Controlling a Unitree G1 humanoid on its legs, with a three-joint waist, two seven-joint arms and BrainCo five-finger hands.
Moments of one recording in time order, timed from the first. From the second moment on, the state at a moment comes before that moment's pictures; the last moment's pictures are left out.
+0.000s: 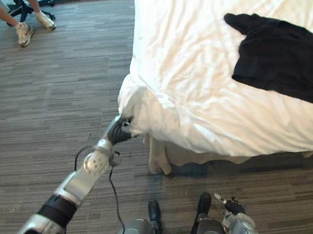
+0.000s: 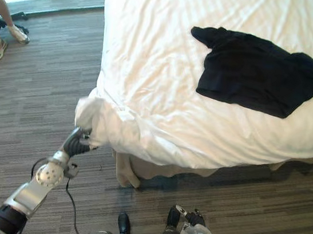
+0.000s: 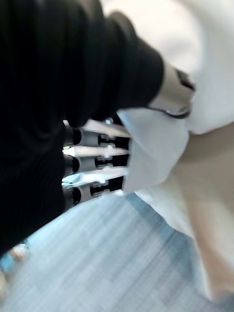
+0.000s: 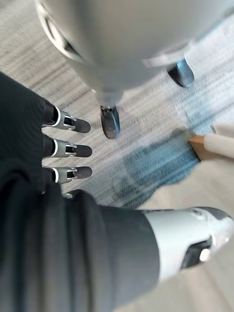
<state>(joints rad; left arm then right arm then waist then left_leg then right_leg) 0.06 0.40 -0.23 0.16 -0.05 -0.05 0.04 0.00 -0.15 -0.03 0.91 0.43 0.14 -0.13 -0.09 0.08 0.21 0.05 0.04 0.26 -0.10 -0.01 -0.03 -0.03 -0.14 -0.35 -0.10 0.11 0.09</state>
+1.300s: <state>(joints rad) 0.18 0.19 0.02 0.95 -0.09 0.01 0.09 -0.16 -0.26 -0.26 0.50 0.44 -0.30 0.05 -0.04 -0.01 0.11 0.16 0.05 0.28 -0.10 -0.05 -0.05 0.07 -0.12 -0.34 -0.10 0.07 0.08</state>
